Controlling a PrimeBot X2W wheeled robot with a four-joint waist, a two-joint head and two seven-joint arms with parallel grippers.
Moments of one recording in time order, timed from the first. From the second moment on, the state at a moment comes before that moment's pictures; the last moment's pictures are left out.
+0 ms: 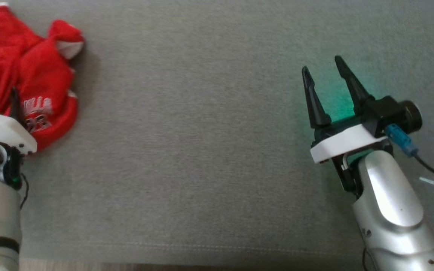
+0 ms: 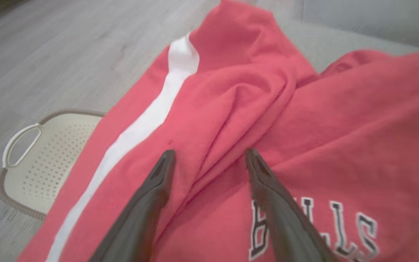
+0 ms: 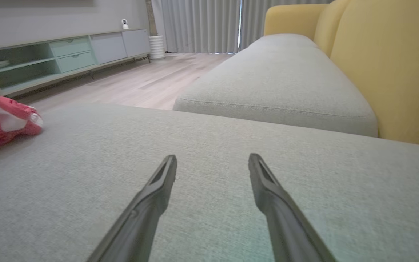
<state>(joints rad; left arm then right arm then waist) -0.67 0.28 0.13 0.95 -0.23 -0.11 -0.13 -0.44 -0.06 0.18 0.37 0.02 0.12 -0.21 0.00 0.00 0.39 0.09</state>
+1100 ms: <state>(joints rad) -0.78 0.16 -0.26 0.88 -0.27 -0.12 -0.23 -0.37 -0.05 0.09 0.42 0.13 0.12 -0.25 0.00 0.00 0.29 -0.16</state>
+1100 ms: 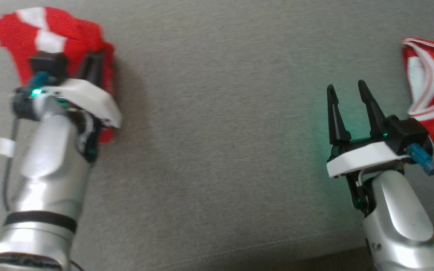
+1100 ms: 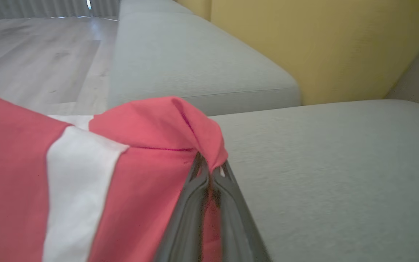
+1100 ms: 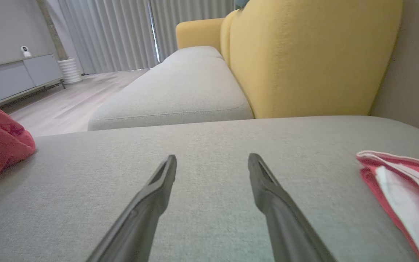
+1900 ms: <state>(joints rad) -0.75 0.04 -0.60 0.78 -0.42 -0.08 -0.25 -0.34 -0.05 0.11 0.42 0.17 0.12 -0.25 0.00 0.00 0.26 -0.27</state>
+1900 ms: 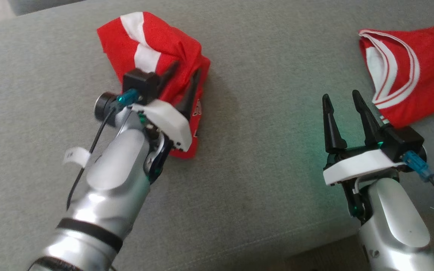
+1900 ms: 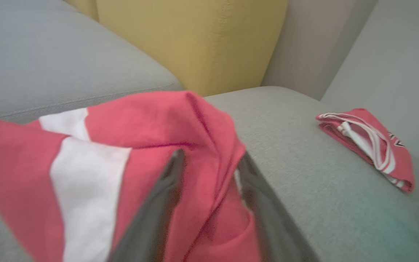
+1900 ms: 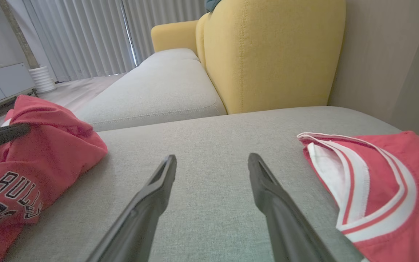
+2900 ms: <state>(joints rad) -0.06 0.10 -0.13 0.27 -0.21 0.14 -0.25 -0.22 -0.05 0.10 0.47 0.15 0.12 -0.25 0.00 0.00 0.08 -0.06</state>
